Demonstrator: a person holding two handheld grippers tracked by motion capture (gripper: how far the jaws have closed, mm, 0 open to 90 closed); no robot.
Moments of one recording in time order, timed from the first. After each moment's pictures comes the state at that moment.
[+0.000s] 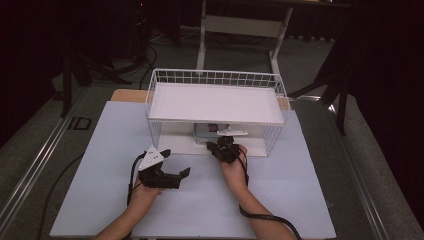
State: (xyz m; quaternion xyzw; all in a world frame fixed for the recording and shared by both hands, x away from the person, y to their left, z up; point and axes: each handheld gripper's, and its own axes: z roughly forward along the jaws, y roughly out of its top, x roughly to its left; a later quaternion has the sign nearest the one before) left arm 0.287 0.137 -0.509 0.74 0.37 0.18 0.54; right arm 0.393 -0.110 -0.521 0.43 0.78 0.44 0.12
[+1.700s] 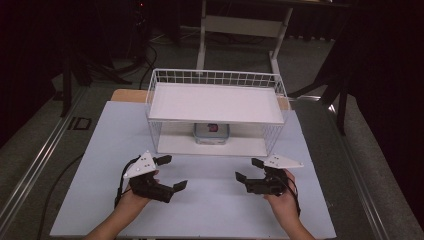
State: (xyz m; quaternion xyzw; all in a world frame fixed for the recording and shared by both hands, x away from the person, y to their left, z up) left arm 0.255 0.151 -0.478 0.76 0.28 0.13 0.57; right arm 0.286 -0.226 -0.482 0.36 0.78 0.49 0.14
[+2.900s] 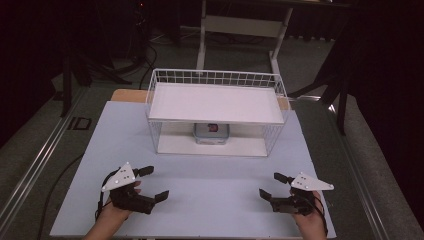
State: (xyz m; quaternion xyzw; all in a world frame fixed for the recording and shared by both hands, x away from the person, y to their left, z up) left arm 0.229 0.193 -0.496 0.75 0.31 0.13 0.57; right arm 0.247 -0.295 -0.498 0.34 0.78 0.50 0.16
